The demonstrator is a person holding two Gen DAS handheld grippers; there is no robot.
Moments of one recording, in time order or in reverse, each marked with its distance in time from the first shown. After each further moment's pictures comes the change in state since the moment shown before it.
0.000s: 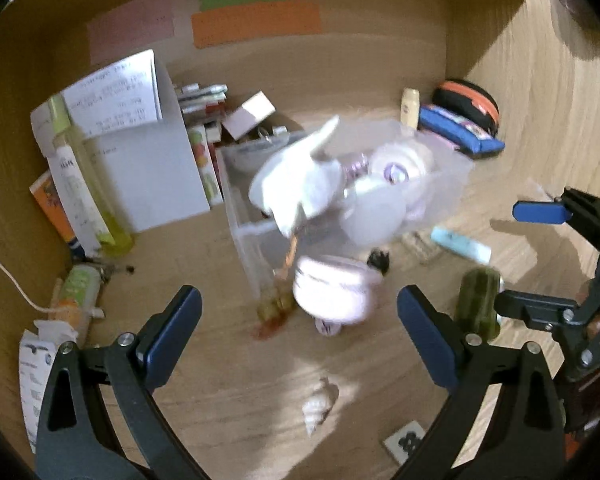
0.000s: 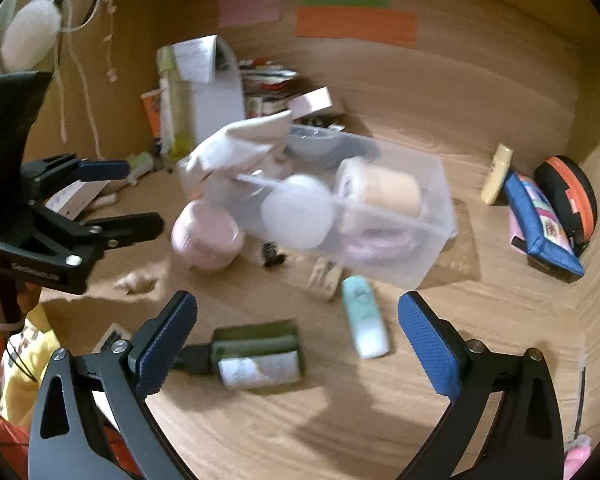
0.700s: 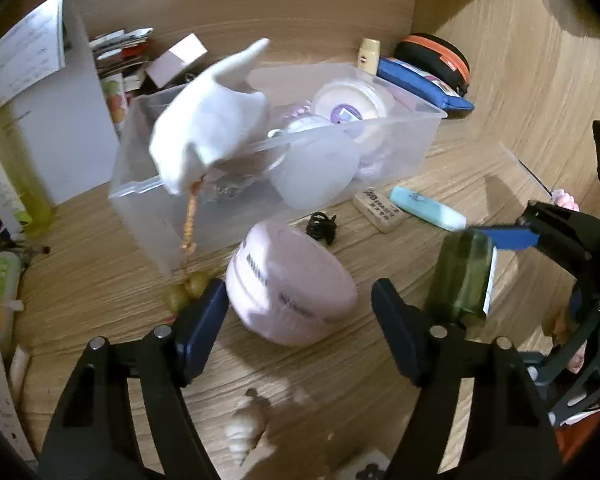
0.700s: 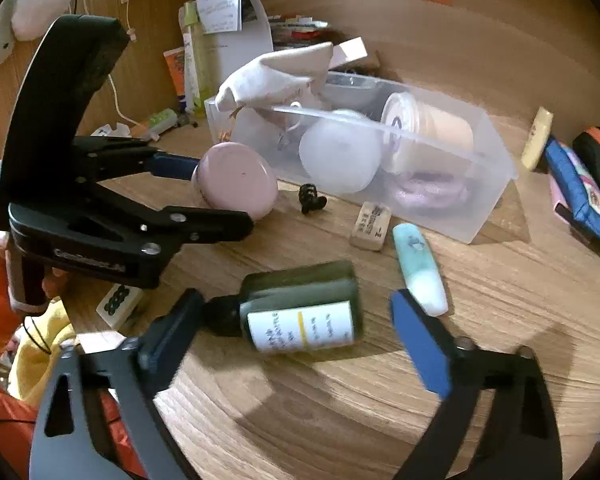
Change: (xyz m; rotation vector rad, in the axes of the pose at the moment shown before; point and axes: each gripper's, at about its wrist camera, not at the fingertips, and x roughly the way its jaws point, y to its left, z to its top) left arm 0.052 -0.027 -0.001 0.017 0.143 -0.186; right arm 0.028 0.006 -0.026 -0.006 0.116 0.113
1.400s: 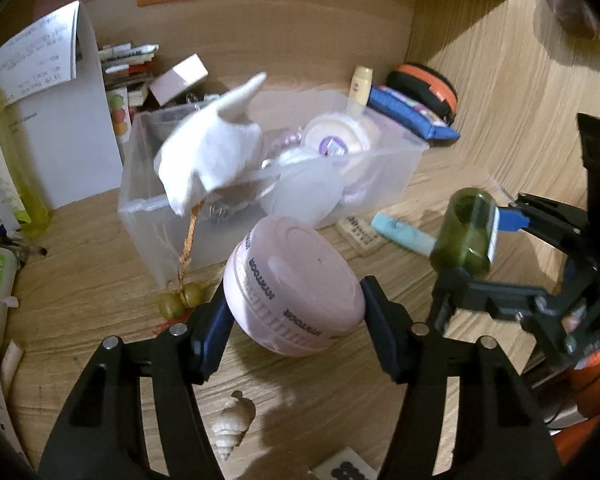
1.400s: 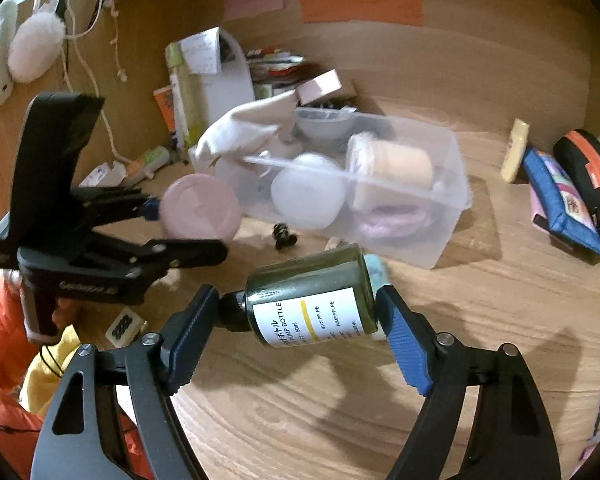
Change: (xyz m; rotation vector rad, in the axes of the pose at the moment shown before) left arm -0.025 -0.003 -0.005 -0.057 -0.094 -0.052; right arm -0.030 -0.025 0.017 0.052 -0.095 -0.013
